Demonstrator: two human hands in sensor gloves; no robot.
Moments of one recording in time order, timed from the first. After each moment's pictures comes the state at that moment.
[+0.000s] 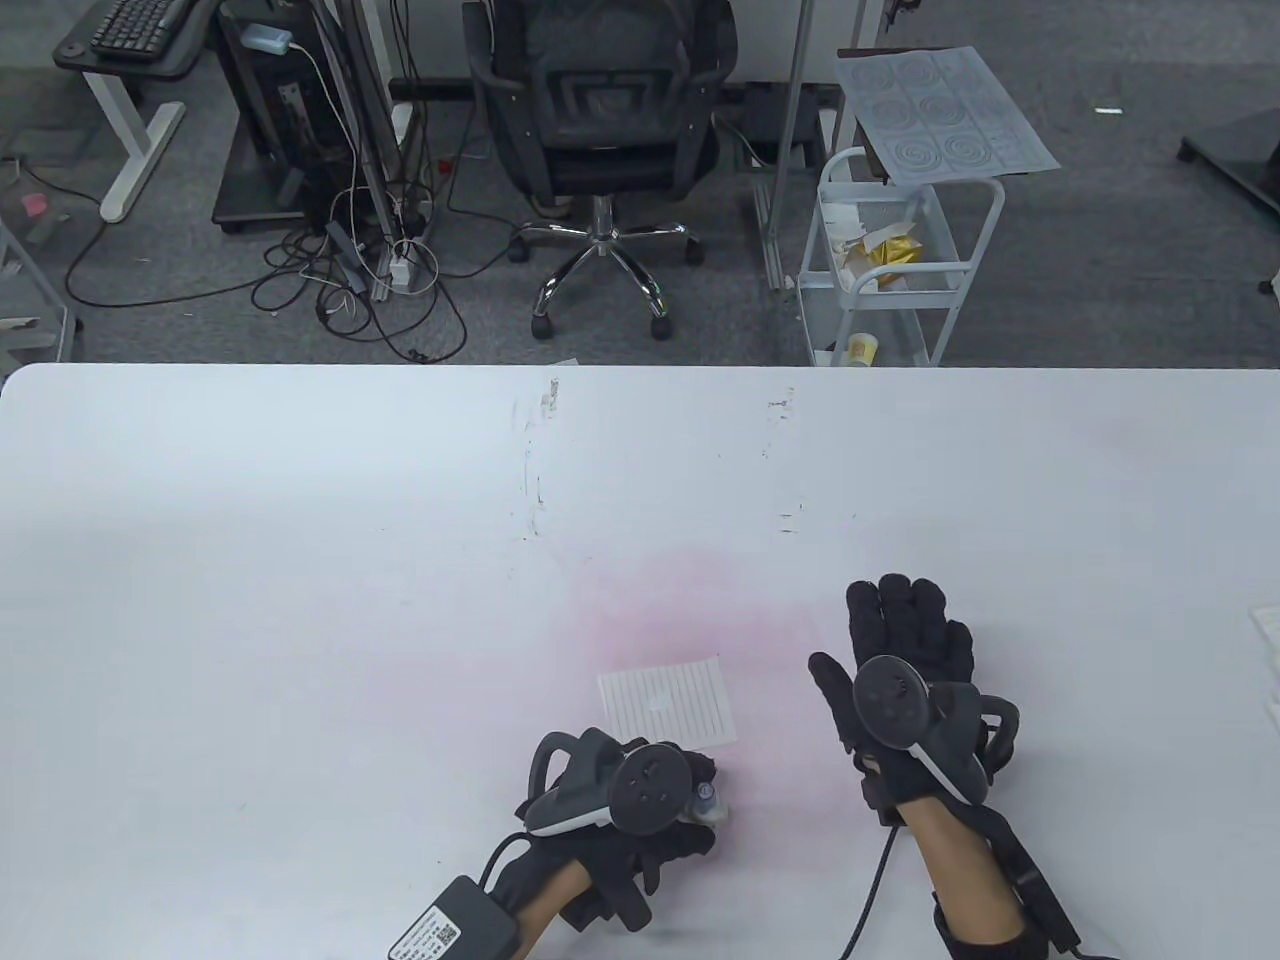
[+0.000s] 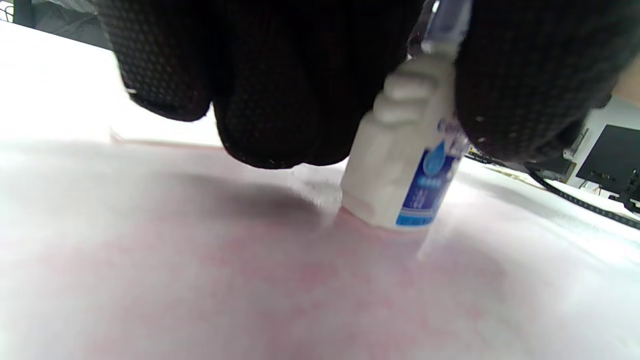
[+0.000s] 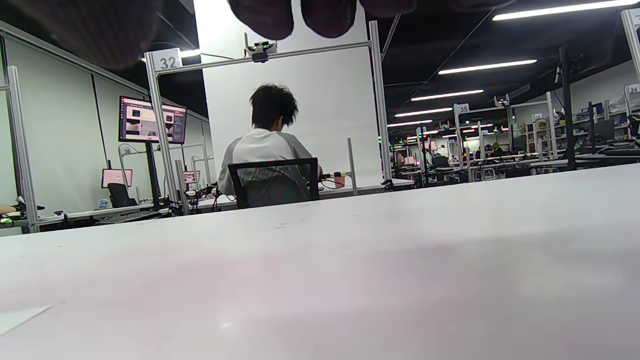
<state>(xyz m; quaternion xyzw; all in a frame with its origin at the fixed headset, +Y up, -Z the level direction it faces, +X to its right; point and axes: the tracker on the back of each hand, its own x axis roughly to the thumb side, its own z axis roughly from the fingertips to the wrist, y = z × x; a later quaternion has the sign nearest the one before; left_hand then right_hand) -0.059 -0.738 -0.232 -0.07 -0.31 0.14 0.94 0.197 -0.713 -0.276 -0.02 -0.14 0.99 0.09</state>
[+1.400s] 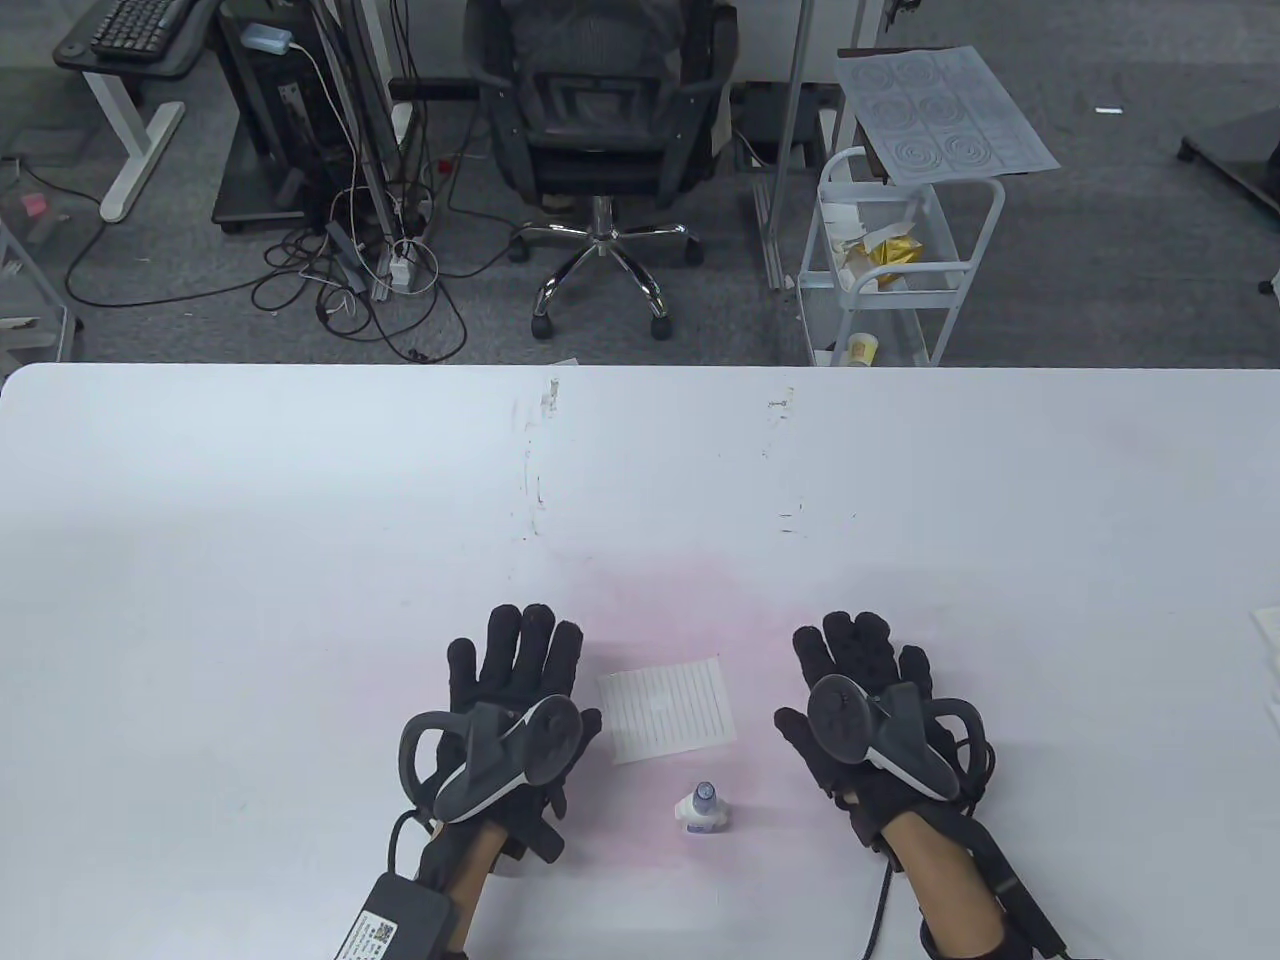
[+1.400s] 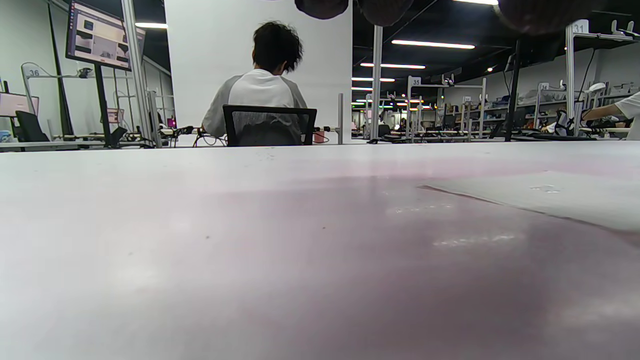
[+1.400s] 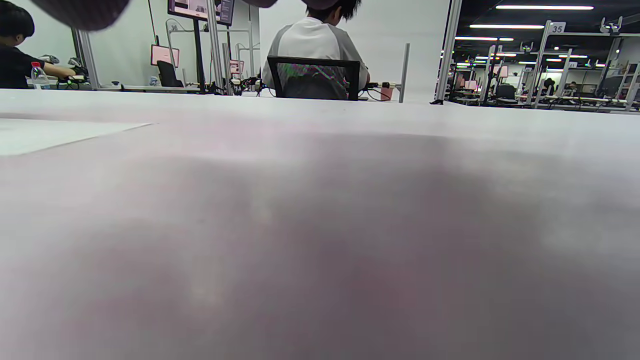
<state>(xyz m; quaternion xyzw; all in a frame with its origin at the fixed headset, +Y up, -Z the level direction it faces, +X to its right) -0.147 -0.733 -0.260 0.02 -0.10 0.00 1.00 0.173 -0.745 -0.274 0.06 0.01 1.00 0.01</state>
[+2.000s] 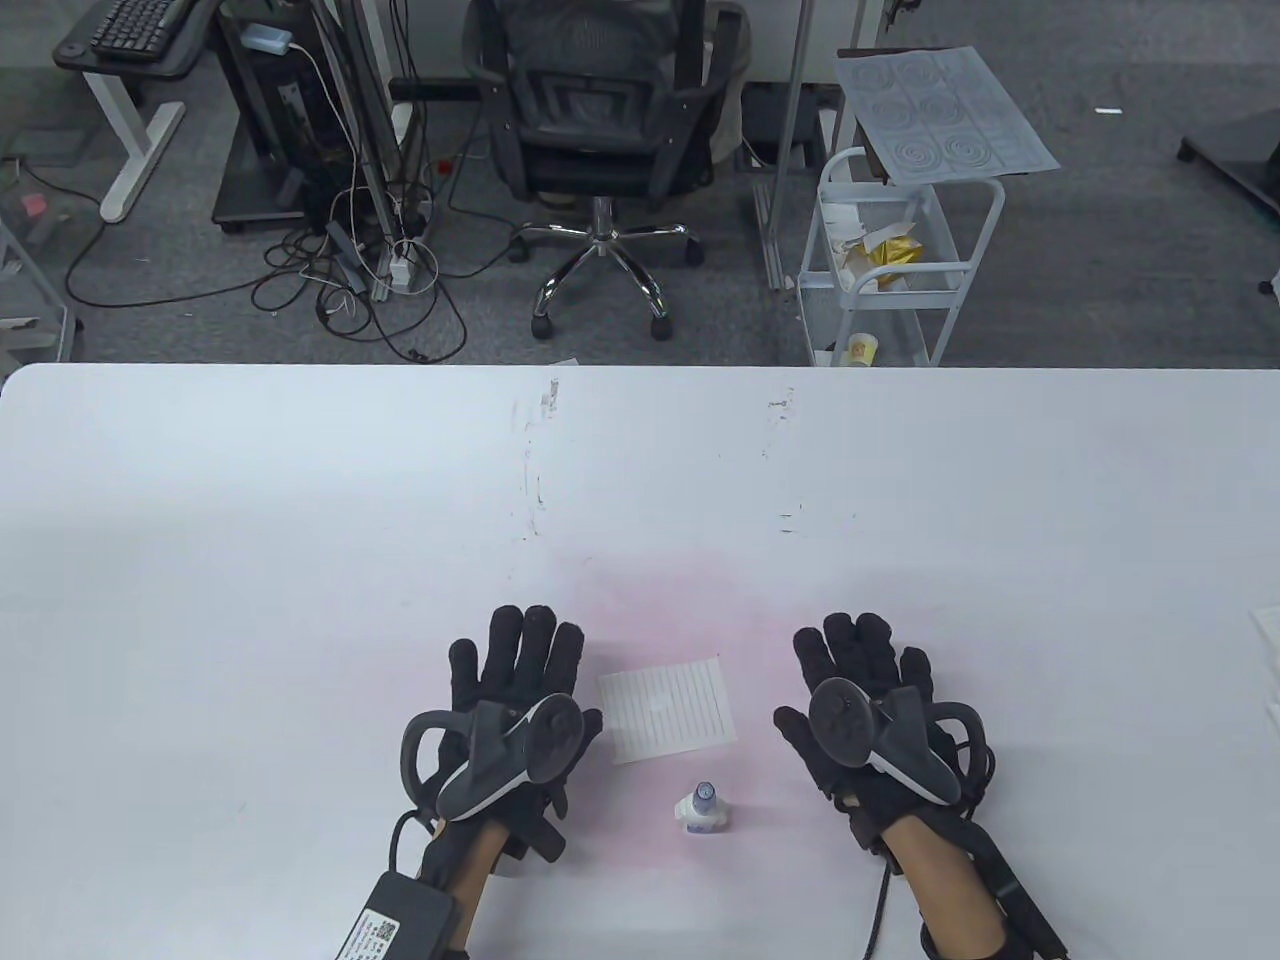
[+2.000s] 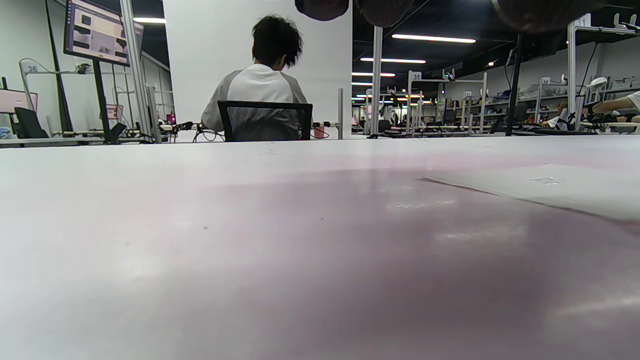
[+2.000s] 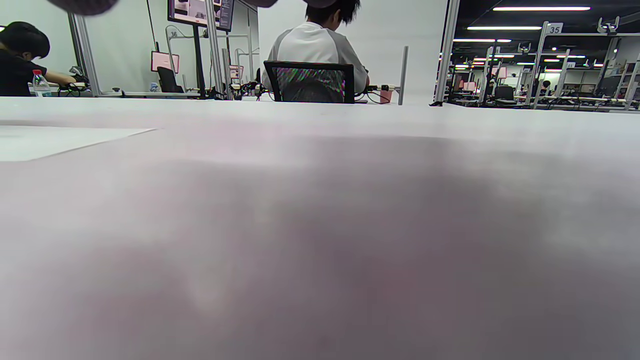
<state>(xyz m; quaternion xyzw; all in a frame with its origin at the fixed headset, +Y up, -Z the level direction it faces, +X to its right) -0.146 -0.733 -0.261 0.02 -0.10 0.00 1.00 0.173 -0.746 -0.272 0.06 0.01 1.00 0.01</state>
